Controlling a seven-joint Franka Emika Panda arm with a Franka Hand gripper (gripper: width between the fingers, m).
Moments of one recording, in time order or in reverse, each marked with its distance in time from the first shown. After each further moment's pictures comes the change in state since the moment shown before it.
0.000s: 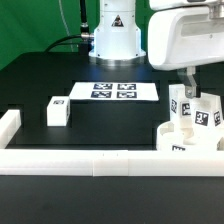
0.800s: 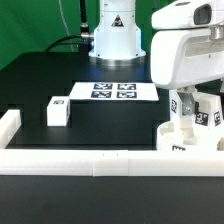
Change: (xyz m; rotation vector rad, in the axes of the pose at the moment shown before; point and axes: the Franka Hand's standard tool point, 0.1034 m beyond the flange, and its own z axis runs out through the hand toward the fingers) arm -0.012 -0.004 0.026 -0.005 -0.027 -0.085
